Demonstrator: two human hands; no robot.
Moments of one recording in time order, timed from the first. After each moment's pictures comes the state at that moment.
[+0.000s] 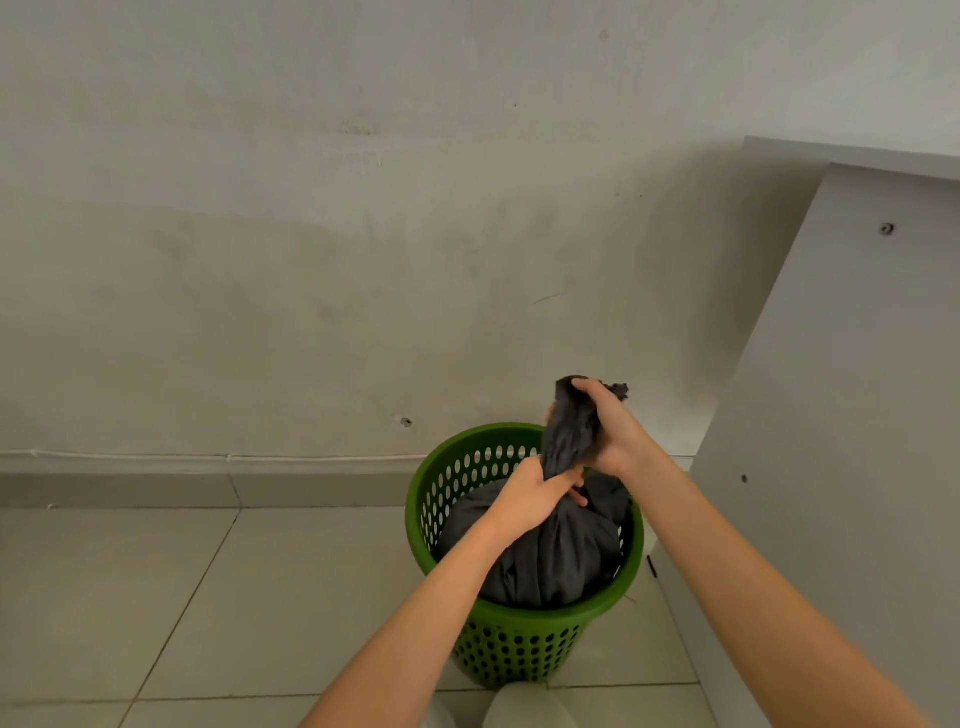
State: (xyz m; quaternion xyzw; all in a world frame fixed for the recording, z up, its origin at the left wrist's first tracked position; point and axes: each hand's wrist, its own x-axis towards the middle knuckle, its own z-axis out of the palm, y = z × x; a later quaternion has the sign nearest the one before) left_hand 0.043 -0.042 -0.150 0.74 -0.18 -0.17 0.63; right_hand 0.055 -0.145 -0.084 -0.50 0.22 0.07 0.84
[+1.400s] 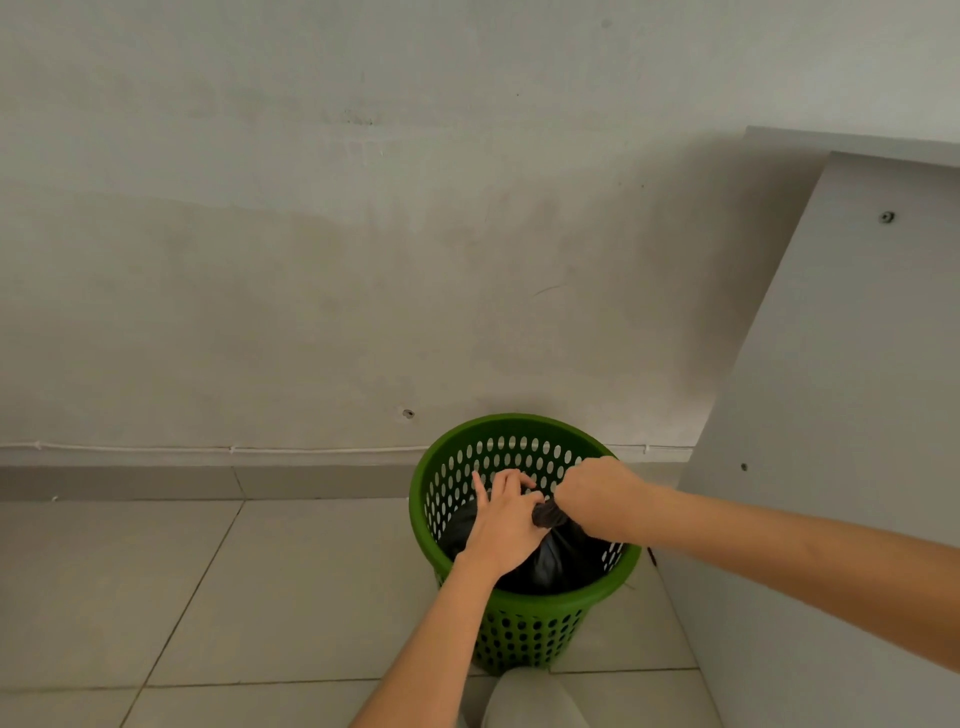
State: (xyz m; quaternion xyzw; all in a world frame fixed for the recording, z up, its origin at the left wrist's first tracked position) left_hand 0.037 -0.020 -0.214 0.95 -0.24 0.02 0.21; right_hand -0.003 -0.125 -0.097 -0.92 -0.22 0.13 -0.30
